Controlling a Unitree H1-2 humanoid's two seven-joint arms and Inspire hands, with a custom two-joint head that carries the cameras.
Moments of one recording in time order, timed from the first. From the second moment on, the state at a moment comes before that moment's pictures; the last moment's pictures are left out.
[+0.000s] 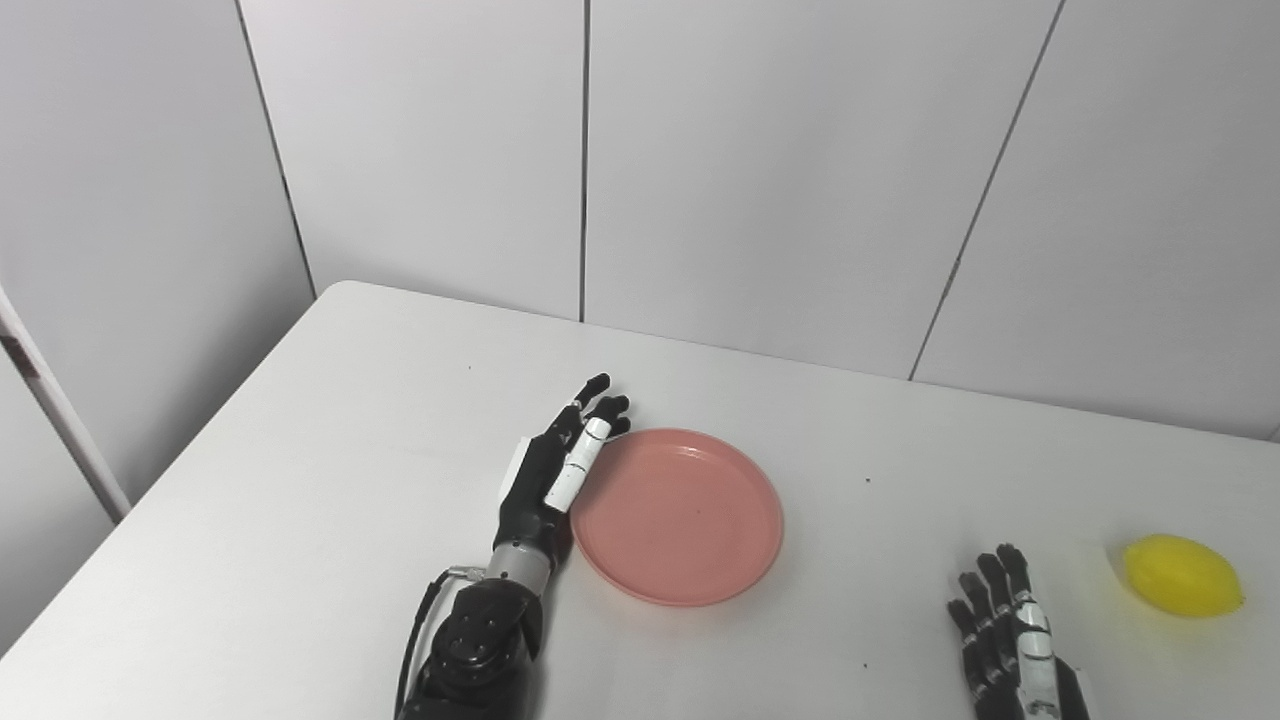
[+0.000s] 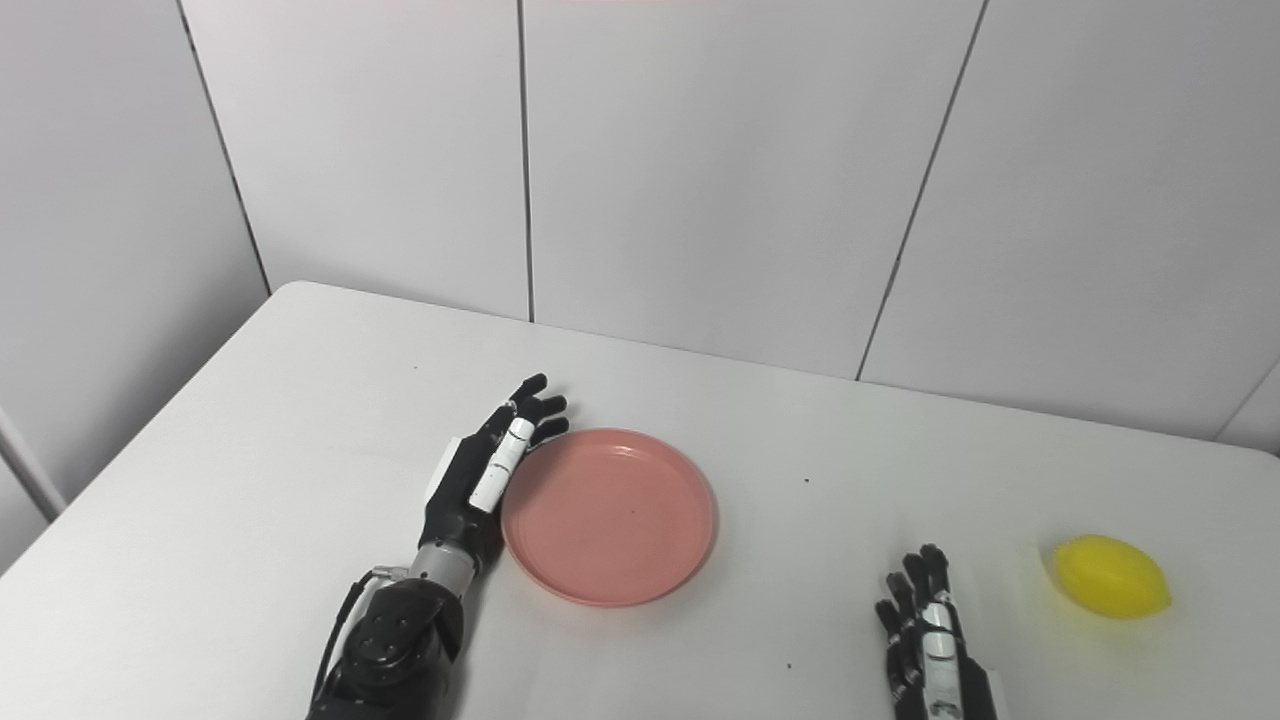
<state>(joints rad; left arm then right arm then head) -0.28 -0.05 0.02 0.19 -0.09 0.07 0.03 0.10 0.02 -0.03 -0.15 0.24 0.01 0.14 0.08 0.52</state>
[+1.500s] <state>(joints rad) -0.28 -0.13 0.01 0.19 -0.06 0.06 0.05 0.10 0.05 0.00 -0.16 0.22 0.01 0.10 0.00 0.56</state>
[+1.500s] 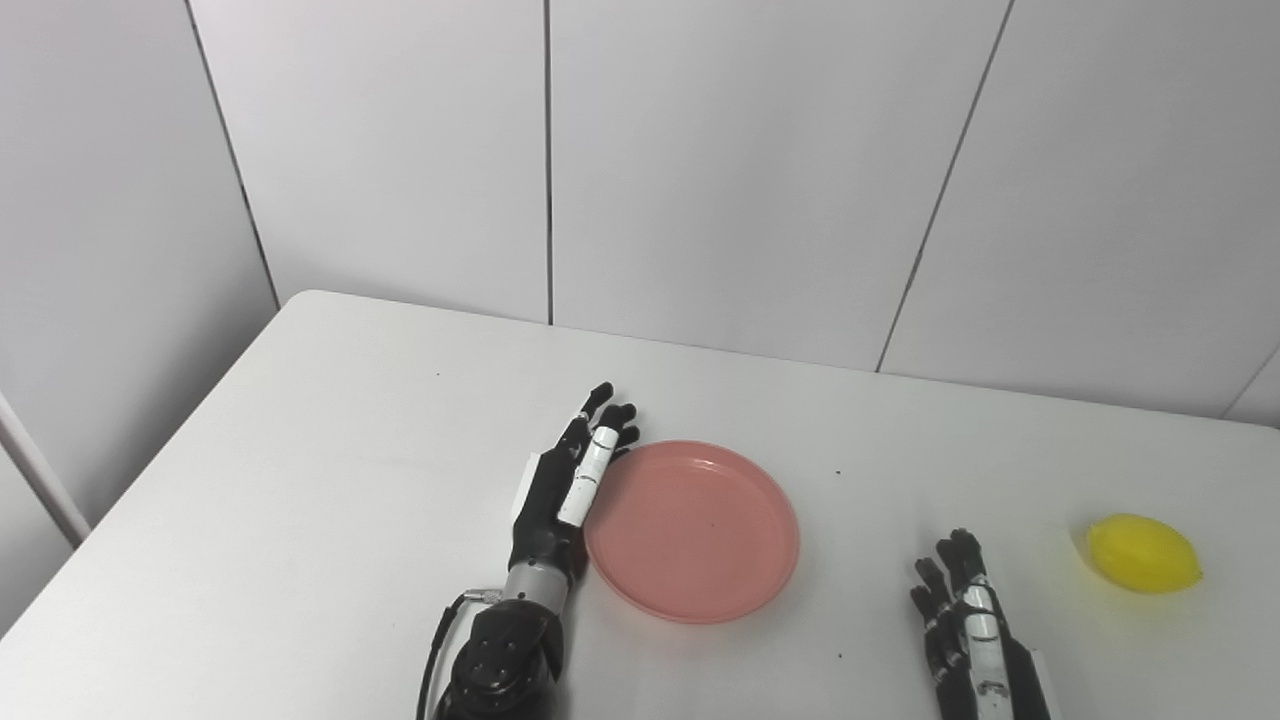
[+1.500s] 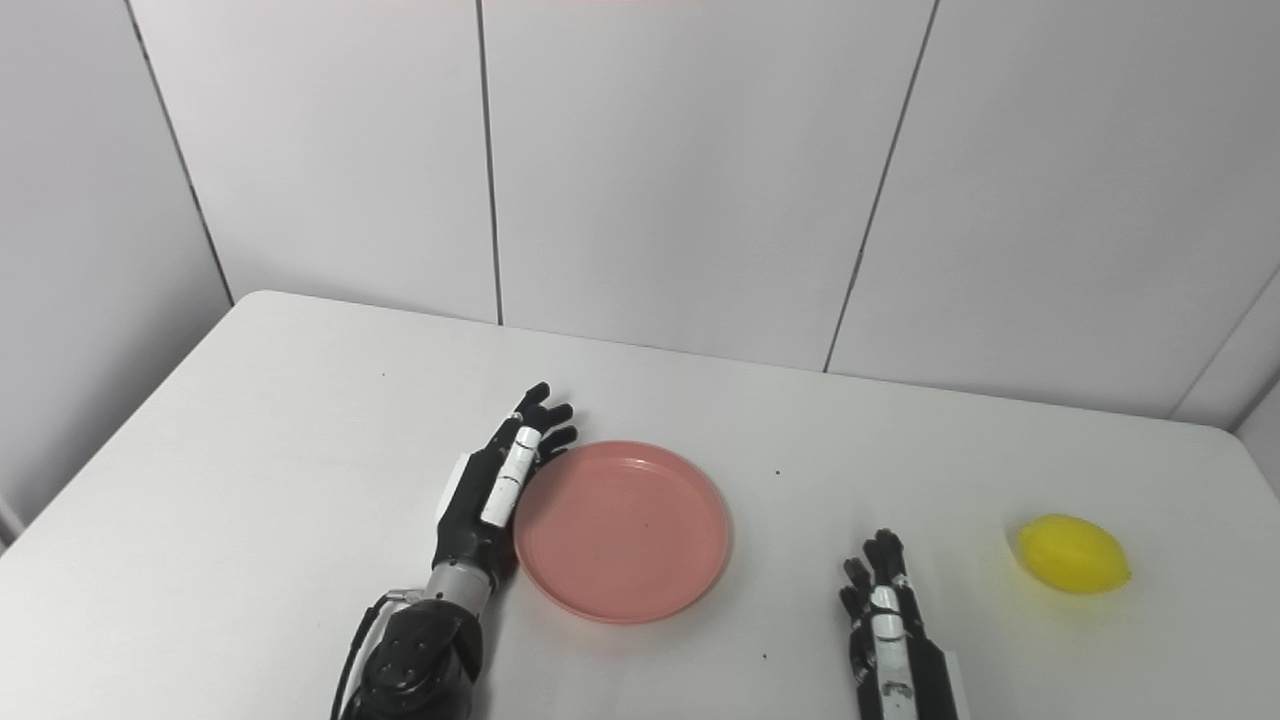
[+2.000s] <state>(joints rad) -0.28 -0.13 0.02 0.20 -0.06 0.06 0.04 0.10 0.06 0.00 -0.16 0.21 0.02 0.08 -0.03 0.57</state>
